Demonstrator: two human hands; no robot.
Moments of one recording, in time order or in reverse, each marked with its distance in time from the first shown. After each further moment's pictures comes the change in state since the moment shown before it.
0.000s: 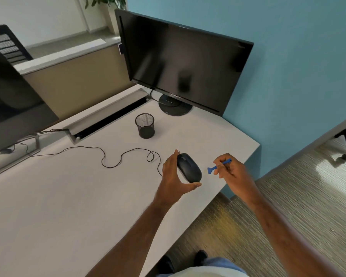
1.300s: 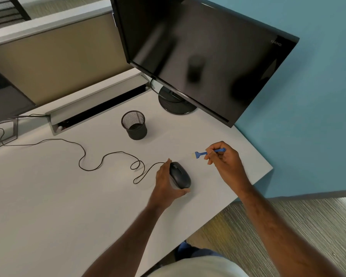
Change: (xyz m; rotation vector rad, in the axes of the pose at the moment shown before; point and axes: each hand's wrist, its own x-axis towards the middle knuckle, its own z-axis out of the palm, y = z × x) left_hand 0.092 -0.067 0.085 -0.035 -0.036 -0.465; right_hand 0.178 0.055 -0.021 0.219 -0.088 0.079
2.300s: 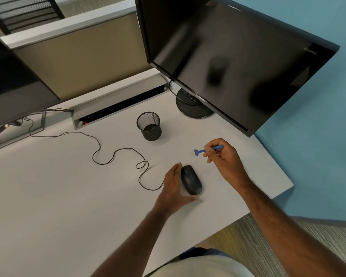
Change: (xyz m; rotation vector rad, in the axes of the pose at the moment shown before) left_hand 0.005 0.004 -0.007 0.239 -0.005 0.017; right_hand 0.052 -0.005 0.027 0.005 -0.163 -0.049
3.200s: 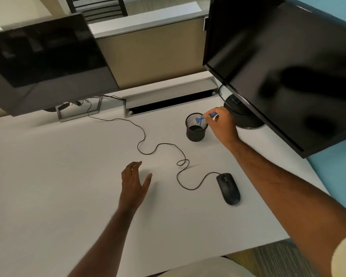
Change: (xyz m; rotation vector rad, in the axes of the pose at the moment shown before) left_hand -0.090 -0.146 -0.143 0.144 0.621 -0.240; right_hand 0.150 -0.049 0.142 -0.337 0.029 -0.224
